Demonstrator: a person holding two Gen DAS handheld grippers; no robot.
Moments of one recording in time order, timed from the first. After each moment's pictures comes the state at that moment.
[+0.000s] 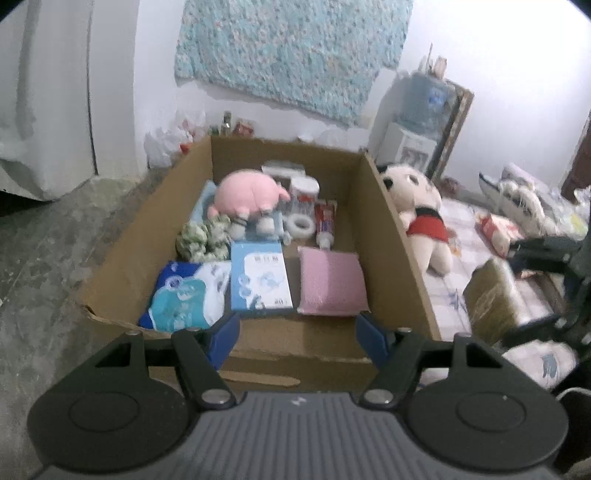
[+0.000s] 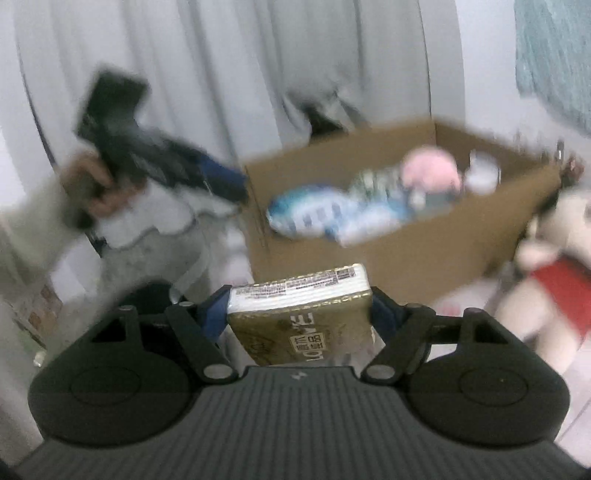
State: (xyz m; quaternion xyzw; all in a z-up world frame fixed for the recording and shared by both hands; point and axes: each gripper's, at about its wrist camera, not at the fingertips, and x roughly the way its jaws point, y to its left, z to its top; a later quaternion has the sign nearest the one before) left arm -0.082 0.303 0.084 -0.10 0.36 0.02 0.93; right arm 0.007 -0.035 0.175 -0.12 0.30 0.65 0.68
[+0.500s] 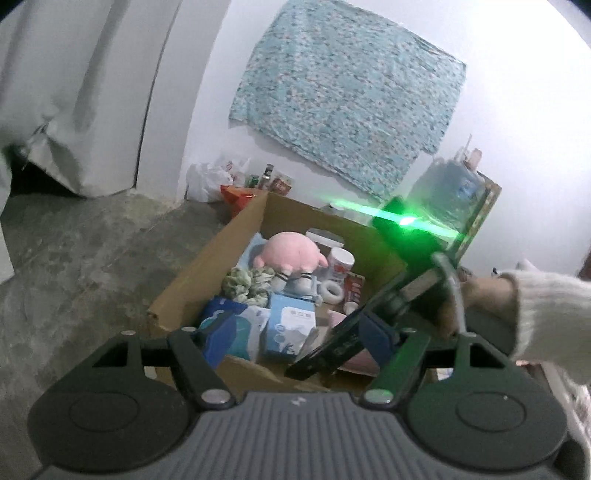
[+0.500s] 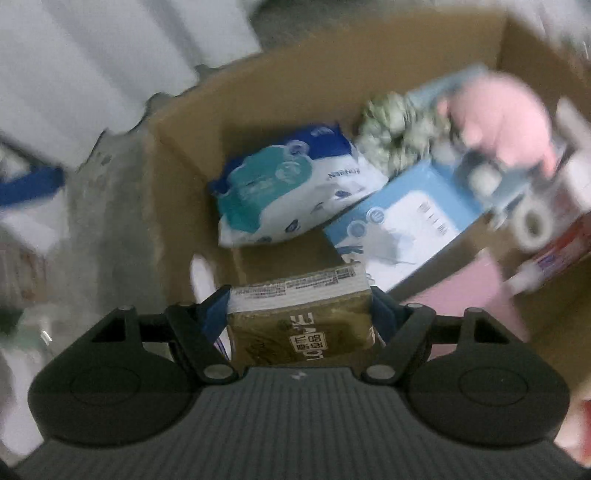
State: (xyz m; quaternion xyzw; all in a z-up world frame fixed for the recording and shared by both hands) left arm -0.131 0.344 0.108 -0.19 0.26 0.09 0.94; right arm 0.058 0.250 0.111 -0.28 0.56 0.52 0.58
